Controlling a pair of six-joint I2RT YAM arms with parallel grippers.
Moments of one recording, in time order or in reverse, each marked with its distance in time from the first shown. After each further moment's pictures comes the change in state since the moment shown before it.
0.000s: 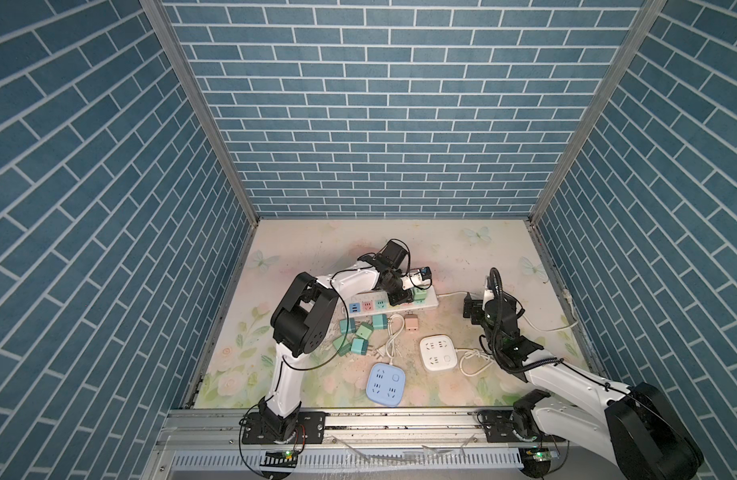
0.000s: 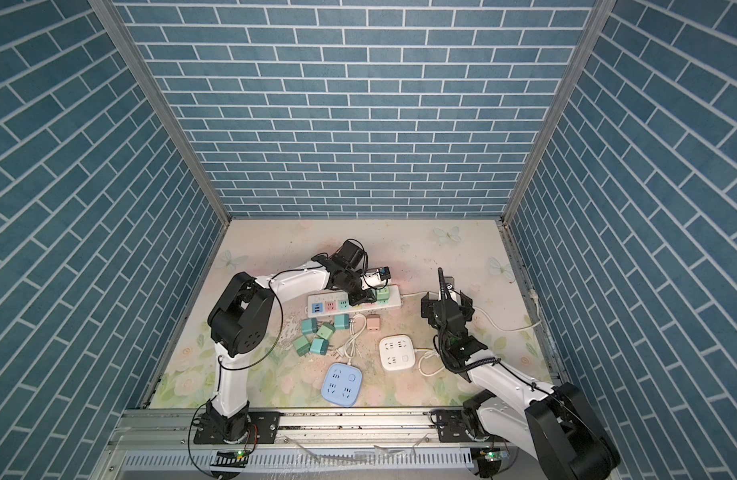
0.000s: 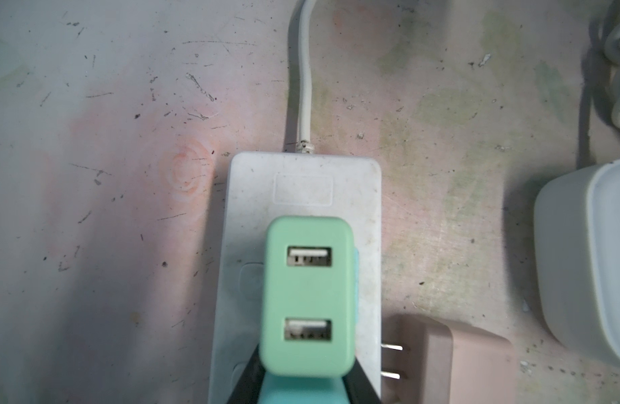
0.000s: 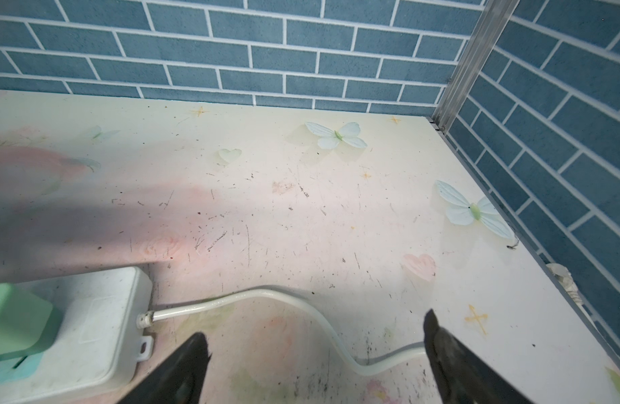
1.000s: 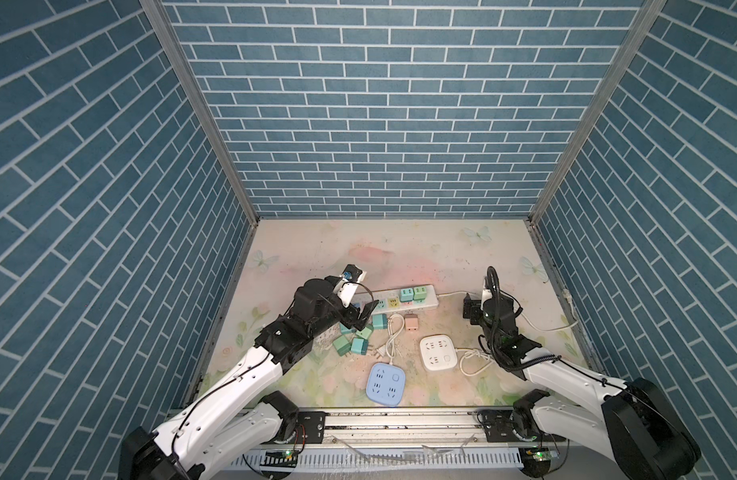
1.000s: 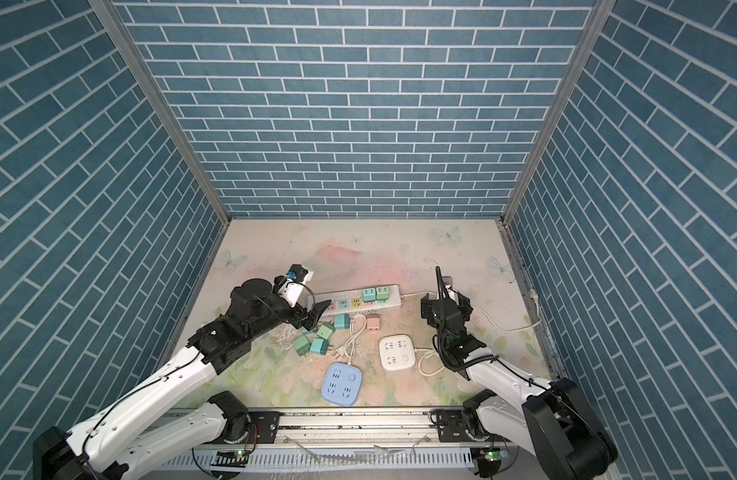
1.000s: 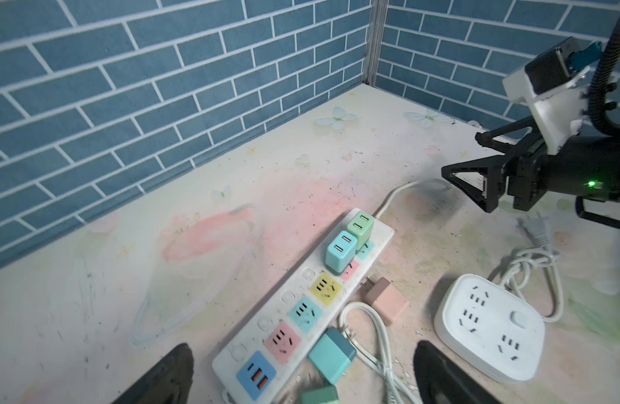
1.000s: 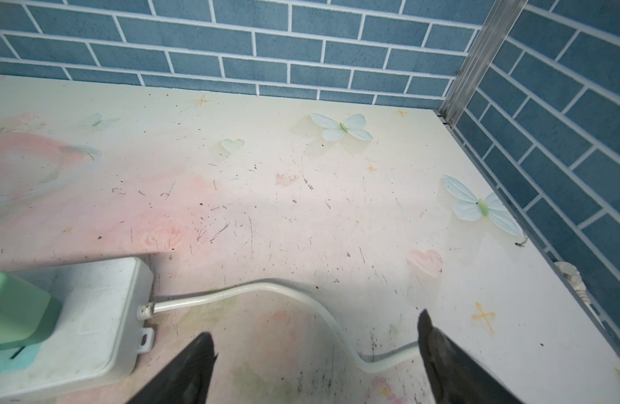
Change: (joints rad) left arm 0.026 -1.203 -0.810 0.270 -0.298 -0.616; right arm 0.000 0.029 0.013 -0.009 -0.016 0.000
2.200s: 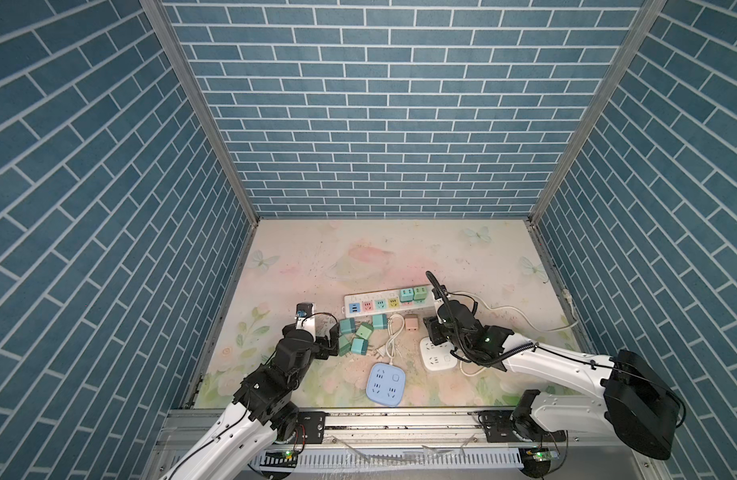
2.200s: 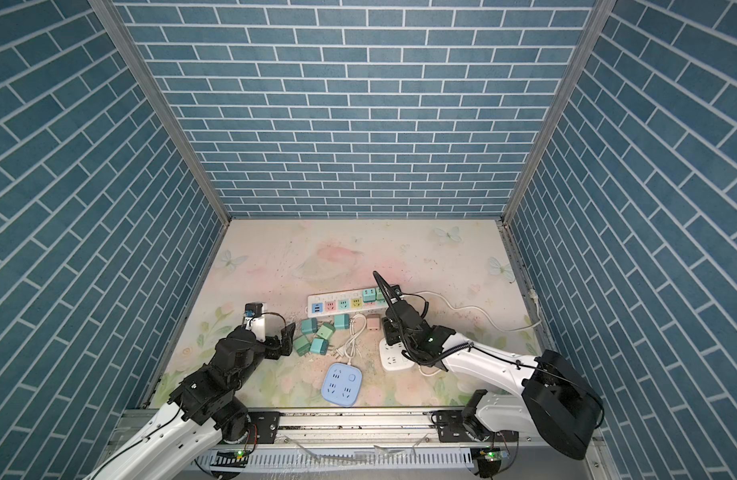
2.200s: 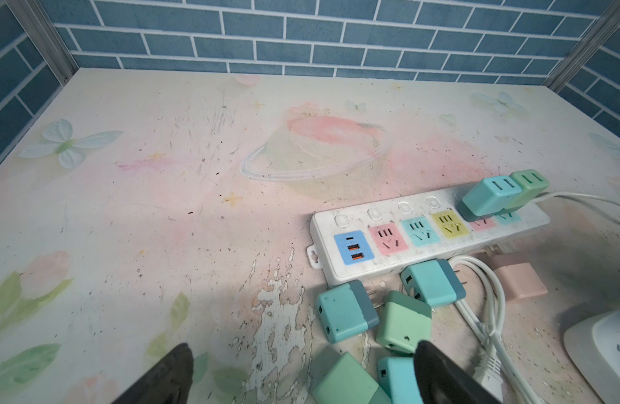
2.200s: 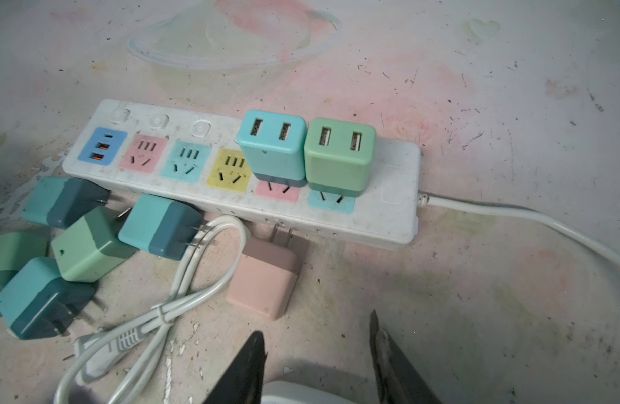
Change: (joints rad) left arm 0.000 -0.457 -0.384 -0.169 -0.429 -0.352; right arm 0.392 0.149 0.276 -0.450 -0.234 0.242
